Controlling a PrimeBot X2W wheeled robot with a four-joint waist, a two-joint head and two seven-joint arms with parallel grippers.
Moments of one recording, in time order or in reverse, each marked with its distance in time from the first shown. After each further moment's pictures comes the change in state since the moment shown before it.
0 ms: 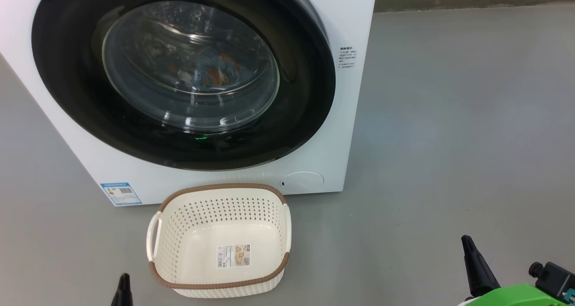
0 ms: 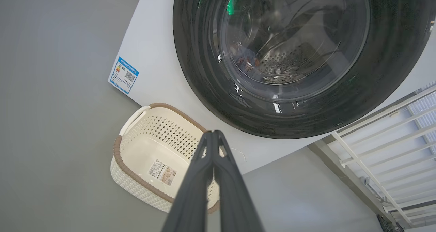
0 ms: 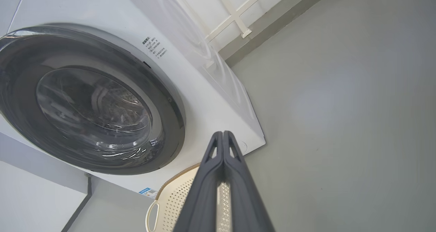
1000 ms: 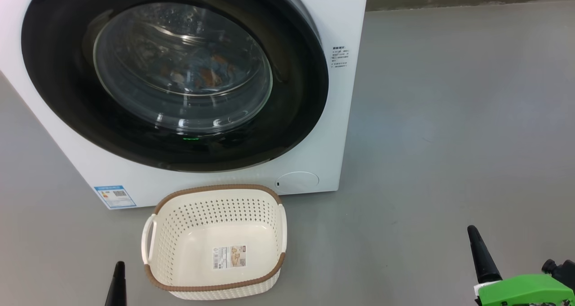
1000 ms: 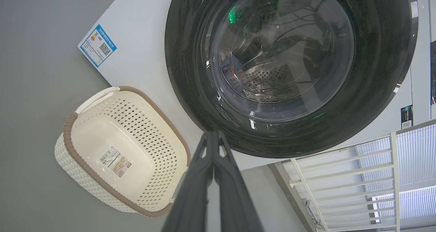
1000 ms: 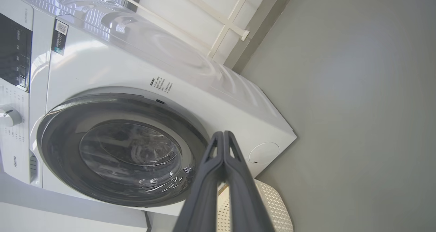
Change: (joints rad) left arm -0.048 0.005 0.020 -0.015 -0.312 0.000 0.084; right arm -0.034 0.005 -0.027 0.001 0.347 -0.003 0.086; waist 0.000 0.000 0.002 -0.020
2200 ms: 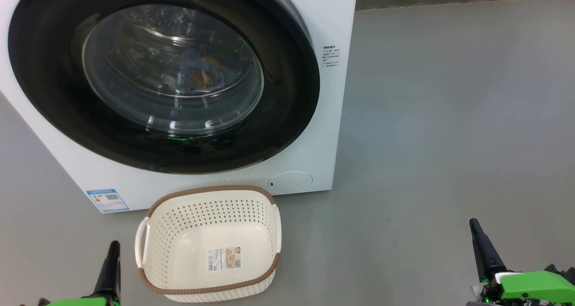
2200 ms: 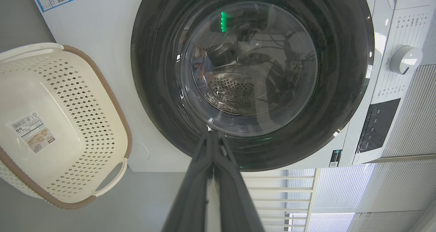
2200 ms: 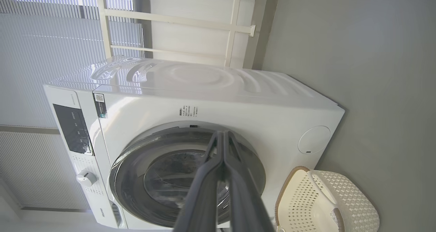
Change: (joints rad) left arm -0.060 0.006 0.026 -0.013 -0.373 -0.001 0.100; right arm -0.027 0.010 -0.021 0.001 0.422 -0.002 0.103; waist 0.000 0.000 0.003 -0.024
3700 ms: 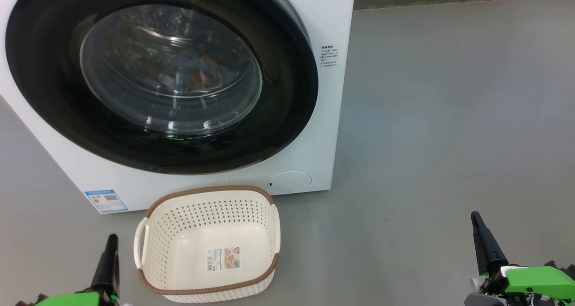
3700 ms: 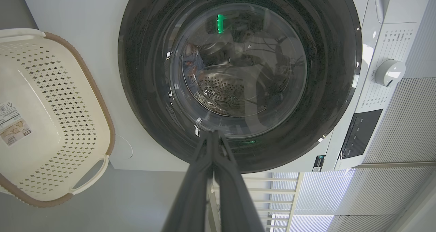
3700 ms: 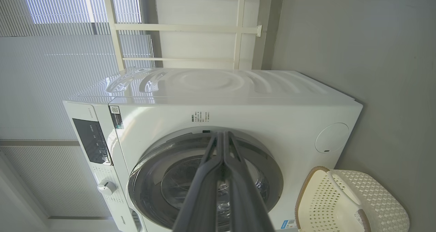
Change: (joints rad) left arm -0.018 0.001 0.009 -0.004 -0.091 0.000 0.022; right arm -0.021 0.004 -0.011 0.000 0.099 0.000 0.020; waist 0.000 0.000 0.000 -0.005
